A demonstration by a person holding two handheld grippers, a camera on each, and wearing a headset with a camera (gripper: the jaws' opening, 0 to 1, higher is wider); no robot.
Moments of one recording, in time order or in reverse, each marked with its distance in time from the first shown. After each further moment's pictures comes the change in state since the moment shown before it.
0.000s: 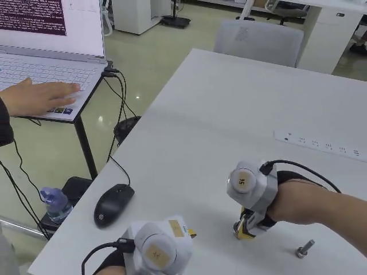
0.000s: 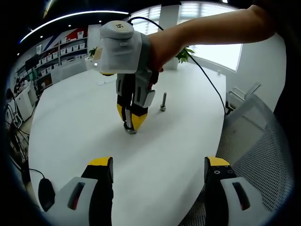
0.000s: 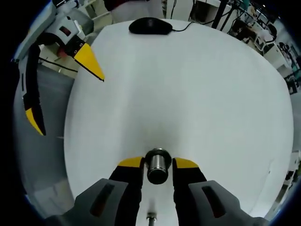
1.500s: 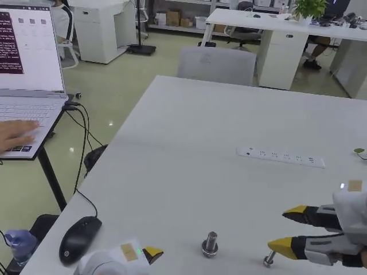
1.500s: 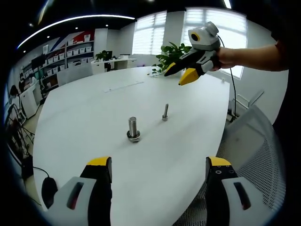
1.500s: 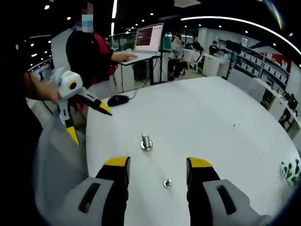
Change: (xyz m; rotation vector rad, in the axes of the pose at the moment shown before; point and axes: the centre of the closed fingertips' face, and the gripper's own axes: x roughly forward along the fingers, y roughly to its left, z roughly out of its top) left arm -0.016 -0.006 0.021 -0.035 -0.053 0.045; right arm -0.153 0.034 -0.089 0.499 -0.695 -0.279
